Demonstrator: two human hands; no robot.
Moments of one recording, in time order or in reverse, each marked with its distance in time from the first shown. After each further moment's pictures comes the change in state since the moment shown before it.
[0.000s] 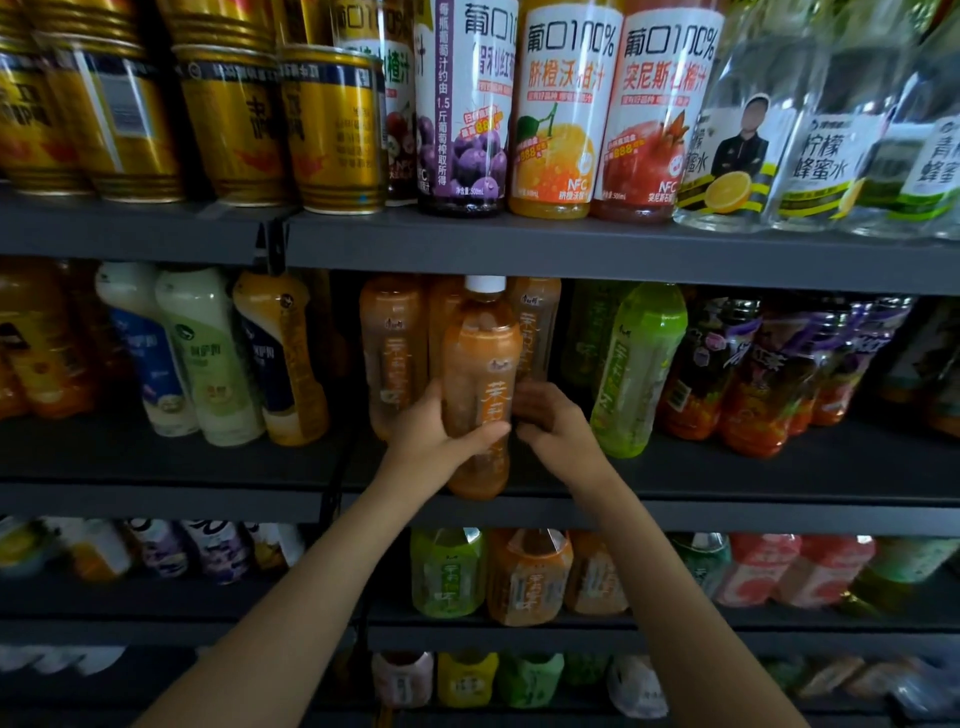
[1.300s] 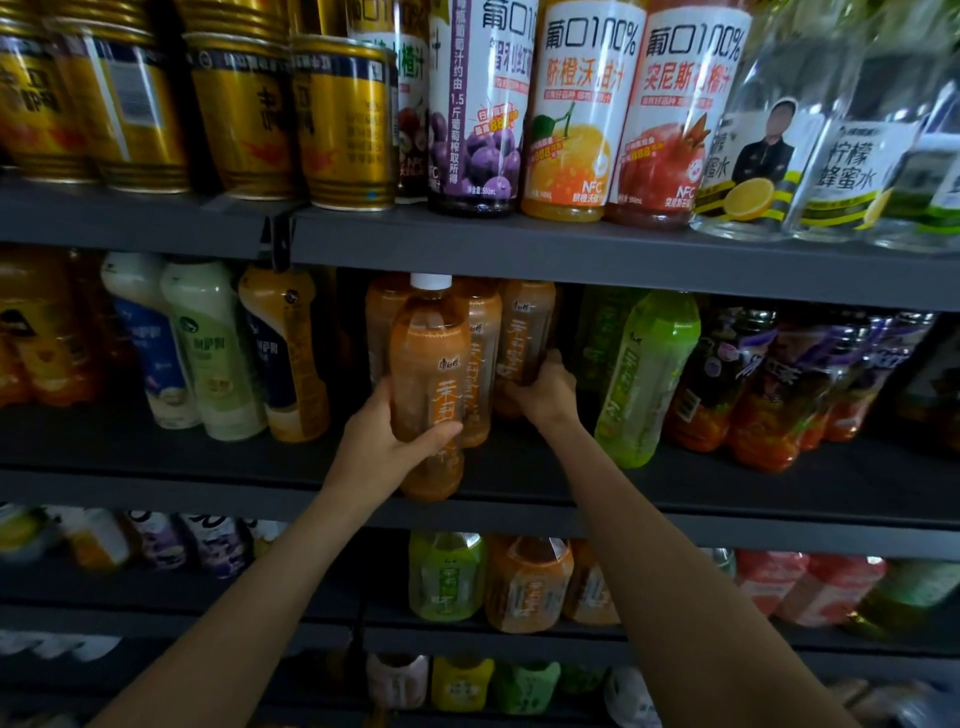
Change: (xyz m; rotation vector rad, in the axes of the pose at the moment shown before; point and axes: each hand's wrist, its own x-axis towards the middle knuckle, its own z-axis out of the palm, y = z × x) left_hand -0.007 -0.013 -0.032 -0.019 0.108 -0.001; right_hand 0.067 -0.005 0.012 -0.263 0.208 0.170
